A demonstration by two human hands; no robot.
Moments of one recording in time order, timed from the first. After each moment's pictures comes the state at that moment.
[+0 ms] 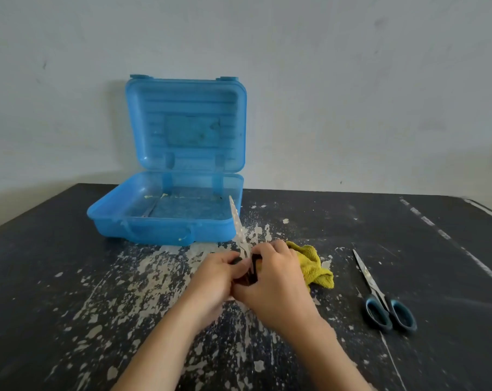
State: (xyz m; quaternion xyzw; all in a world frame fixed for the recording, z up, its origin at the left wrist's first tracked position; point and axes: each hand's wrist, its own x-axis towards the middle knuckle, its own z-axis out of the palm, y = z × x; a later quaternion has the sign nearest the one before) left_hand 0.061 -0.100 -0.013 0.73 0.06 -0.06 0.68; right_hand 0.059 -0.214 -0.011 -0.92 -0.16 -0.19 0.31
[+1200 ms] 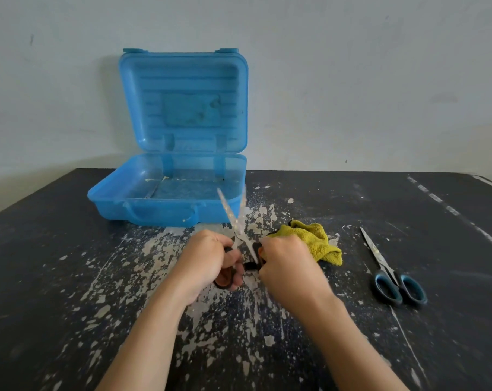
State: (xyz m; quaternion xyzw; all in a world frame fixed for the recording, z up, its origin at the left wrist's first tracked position) left_hand 0.058 -0.075 -0.007 0.78 0.07 -0.07 0.62; right_hand 0.055 -0.217 -0.001 -0.96 -0.19 -0.08 0.21
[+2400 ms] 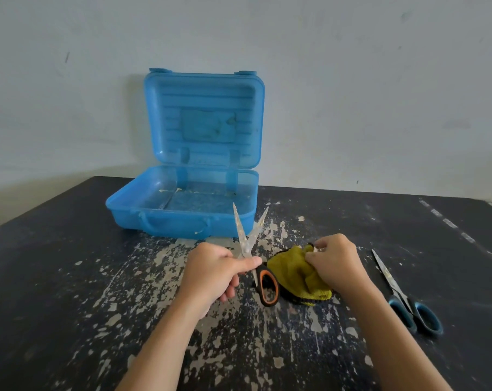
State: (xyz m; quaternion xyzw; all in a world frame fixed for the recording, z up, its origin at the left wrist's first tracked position) left_hand 0.054 -0.075 -0.009 0.82 0.08 0.06 0.56; right_hand 0.109 -0.262 -0.011 -0.92 0.05 -0.05 0.38
